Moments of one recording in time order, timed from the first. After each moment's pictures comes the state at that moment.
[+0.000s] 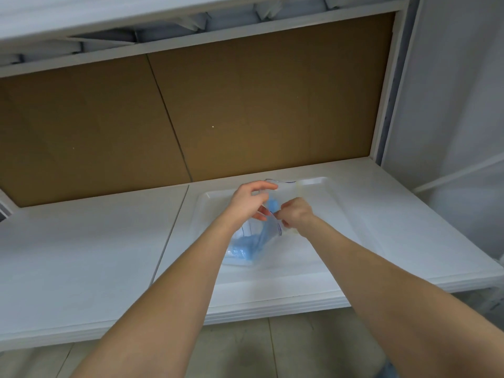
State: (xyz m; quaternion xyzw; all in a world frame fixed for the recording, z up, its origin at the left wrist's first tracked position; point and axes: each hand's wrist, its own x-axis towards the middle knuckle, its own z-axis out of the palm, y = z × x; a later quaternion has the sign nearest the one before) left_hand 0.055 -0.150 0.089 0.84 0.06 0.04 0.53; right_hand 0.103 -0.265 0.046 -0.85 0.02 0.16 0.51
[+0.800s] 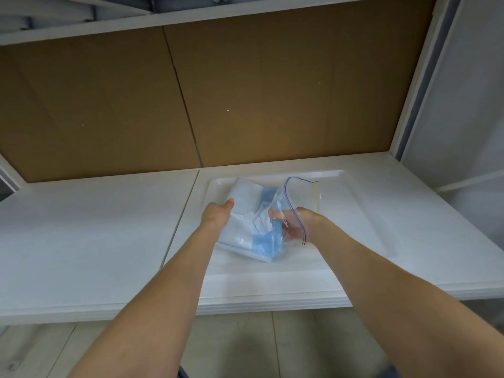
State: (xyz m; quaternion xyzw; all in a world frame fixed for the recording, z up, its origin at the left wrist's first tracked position) left_hand 0.050 -0.057 0.026 0.79 0.36 0.05 0.49; right_hand 0.095 -0.240 0.017 -0.72 0.03 0.34 0.61
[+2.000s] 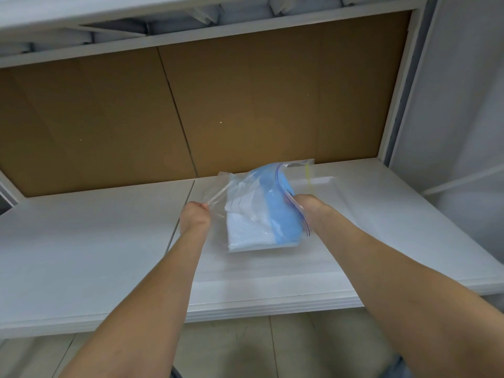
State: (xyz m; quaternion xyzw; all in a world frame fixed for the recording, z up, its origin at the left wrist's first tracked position) left_hand 0.042 -0.046 0.049 0.83 0.40 0.16 0.37; right_hand 0.099 -0.266 0.063 -0.71 0.09 0.24 0.66
